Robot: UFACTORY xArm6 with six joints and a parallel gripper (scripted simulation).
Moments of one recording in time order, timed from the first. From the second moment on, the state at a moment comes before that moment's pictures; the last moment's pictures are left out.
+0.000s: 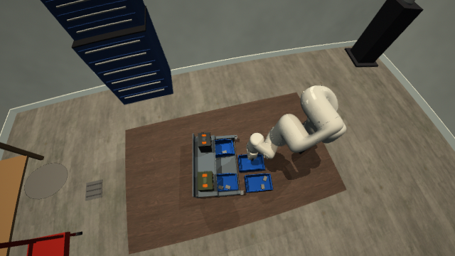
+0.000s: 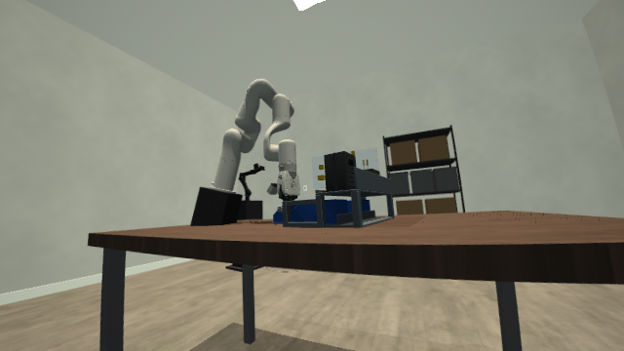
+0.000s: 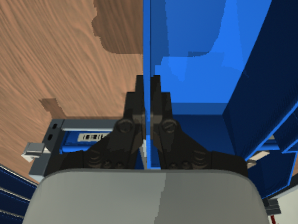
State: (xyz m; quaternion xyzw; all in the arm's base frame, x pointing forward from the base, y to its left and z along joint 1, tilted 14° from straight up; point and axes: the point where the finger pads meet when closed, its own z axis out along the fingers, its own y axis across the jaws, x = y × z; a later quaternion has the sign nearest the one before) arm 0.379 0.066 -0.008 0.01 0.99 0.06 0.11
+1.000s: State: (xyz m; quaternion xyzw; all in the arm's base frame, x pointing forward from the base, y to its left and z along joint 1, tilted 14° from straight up) arm 0.373 0.063 0.019 0.01 0.99 0.06 0.11
